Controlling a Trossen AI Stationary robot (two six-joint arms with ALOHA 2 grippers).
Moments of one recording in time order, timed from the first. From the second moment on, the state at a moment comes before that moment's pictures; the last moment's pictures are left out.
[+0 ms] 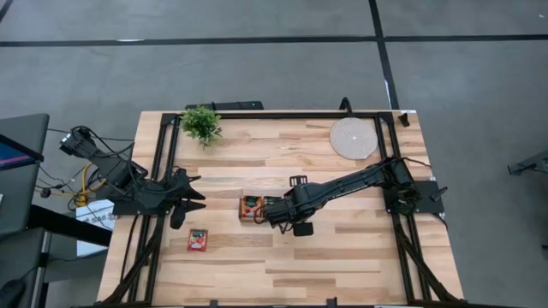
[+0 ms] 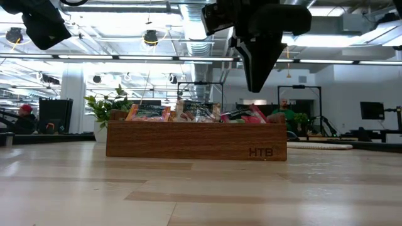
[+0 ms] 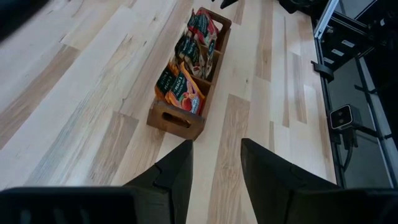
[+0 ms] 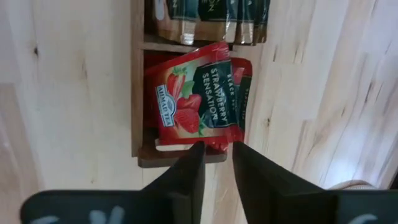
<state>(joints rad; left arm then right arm) -0.56 0.62 0.65 -0.68 -0.42 -0.74 0.27 2.08 1.83 -1.35 0.26 0.15</state>
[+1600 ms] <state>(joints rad) -0.56 0.62 0.65 -0.68 -0.42 -0.73 0.16 2.14 1.81 -1.30 0.16 0.18</state>
